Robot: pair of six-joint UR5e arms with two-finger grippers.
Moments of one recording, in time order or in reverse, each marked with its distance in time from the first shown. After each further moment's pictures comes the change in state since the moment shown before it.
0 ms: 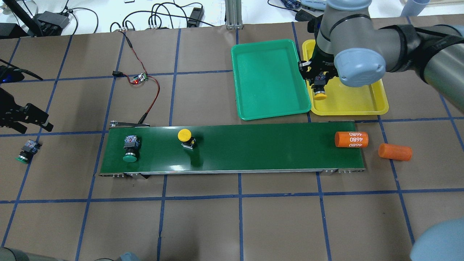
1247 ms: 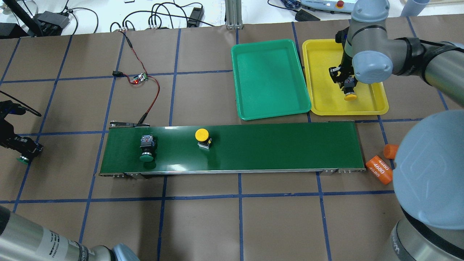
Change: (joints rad) left arm 0.110 -0.278 0.001 0.308 0.101 0.241; right arm -0.139 0.202 -0.041 -0.100 -0.102 -0.123
